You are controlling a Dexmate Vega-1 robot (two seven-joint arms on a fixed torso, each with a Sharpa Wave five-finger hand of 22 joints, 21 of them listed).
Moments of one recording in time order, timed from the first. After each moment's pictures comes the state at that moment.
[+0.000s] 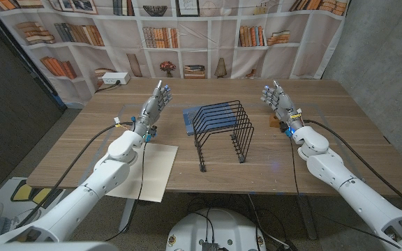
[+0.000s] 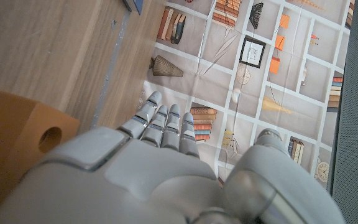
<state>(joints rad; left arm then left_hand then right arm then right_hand) 0.97 0.59 0.35 -1.49 -0.58 -0.38 -0.01 0.39 -0.03 -0.10 0.11 0.31 0.06 0.05 0.21 0.18 0.11 -0.01 0.22 0.18 0.10 -0.02 0.21 0.18 0.12 -0.04 0.22 0.17 -0.91 -0.56 -0.34 -1.39 0.67 0.31 0.06 0.34 0.00 0.15 -0.03 0.19 0.19 0.05 0.21 0.18 0.23 0.08 0.23 0.18 0.14 0.02 0.20 0.18 0.15 -0.04 0.45 0.17</state>
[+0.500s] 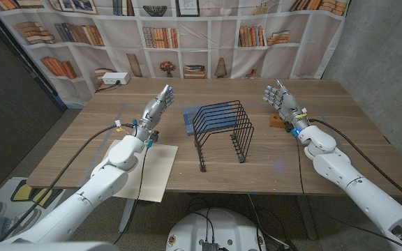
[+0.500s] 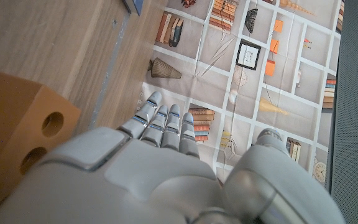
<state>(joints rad) 1.06 0.65 0.35 -1.63 -0.44 -0.36 0.10 0.42 -0.02 -0.10 0.09 0.31 0.07 0.05 0.21 0.18 0.13 -0.01 0.22 0.18 0.12 -0.02 0.21 0.18 0.15 -0.04 0.22 0.17 -0.92 -0.59 -0.32 -1.40 0.70 0.32 0.12 0.34 0.00 0.15 -0.03 0.19 0.19 0.05 0.20 0.18 0.23 0.08 0.23 0.18 0.14 0.02 0.20 0.18 0.15 -0.04 0.45 0.17</state>
